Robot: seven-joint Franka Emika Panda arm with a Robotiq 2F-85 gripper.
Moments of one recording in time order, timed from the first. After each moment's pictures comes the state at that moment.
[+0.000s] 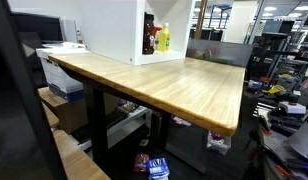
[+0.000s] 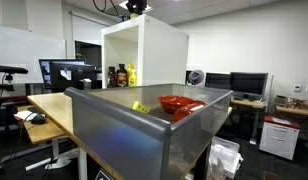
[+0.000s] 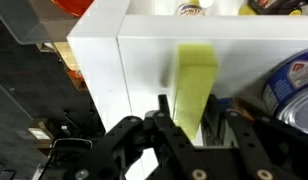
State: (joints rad) arm -0.08 0.16 -0.07 -1.05 -0.05 1.67 0.01
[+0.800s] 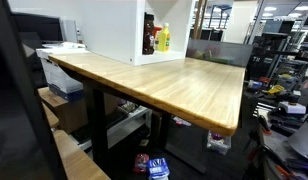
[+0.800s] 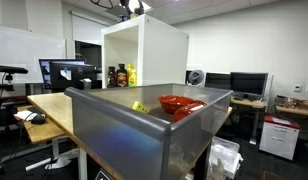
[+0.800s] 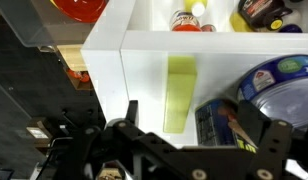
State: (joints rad) arm -0.07 0.10 -0.06 -1.07 -0.05 1.62 0.01
